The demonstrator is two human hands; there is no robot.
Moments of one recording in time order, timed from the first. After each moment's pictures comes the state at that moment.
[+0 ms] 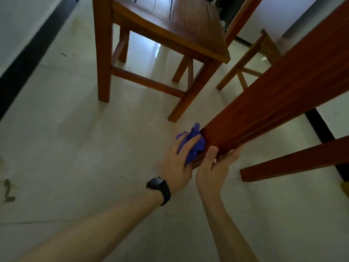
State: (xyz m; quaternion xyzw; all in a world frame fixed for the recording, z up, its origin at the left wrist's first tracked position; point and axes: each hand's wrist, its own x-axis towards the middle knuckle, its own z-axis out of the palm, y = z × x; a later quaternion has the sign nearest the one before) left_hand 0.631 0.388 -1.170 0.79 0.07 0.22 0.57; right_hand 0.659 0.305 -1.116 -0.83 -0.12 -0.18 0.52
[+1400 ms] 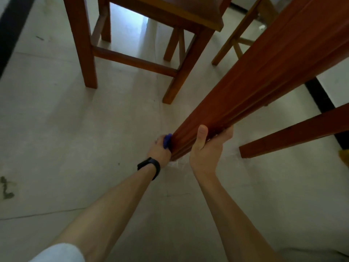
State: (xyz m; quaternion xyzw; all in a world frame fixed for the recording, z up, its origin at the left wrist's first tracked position) left_hand 0.654 0.409 -1.248 0.71 0.33 -0.11 0.61; right_hand 0.661 0.305 -1.129 -0.85 -0.09 -0.17 0.50
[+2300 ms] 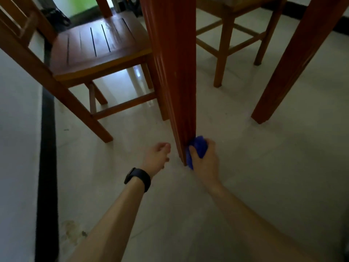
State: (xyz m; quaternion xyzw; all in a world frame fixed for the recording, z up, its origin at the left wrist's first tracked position) left_hand 0.604 0.422 -1.105 0.79 0.26 -0.17 0.53; right_hand 0.603 0.273 -1.166 -0.79 0.11 -0.03 0.61
